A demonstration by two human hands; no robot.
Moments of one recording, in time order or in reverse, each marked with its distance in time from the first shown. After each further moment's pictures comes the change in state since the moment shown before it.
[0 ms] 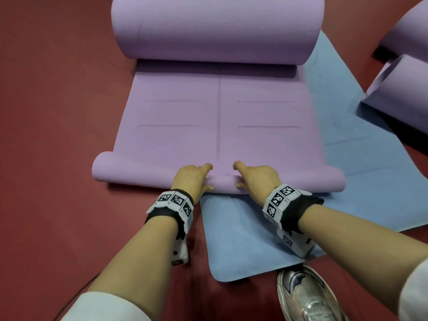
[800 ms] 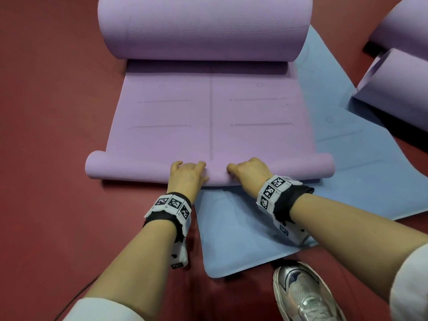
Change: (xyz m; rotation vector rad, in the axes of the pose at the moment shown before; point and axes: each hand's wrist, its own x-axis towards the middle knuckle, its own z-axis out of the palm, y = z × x) left_hand -0.001 0.014 0.000 -0.015 0.134 -0.125; right_hand 0.013 0.007 -0.005 -0.118 -0.056 -0.149
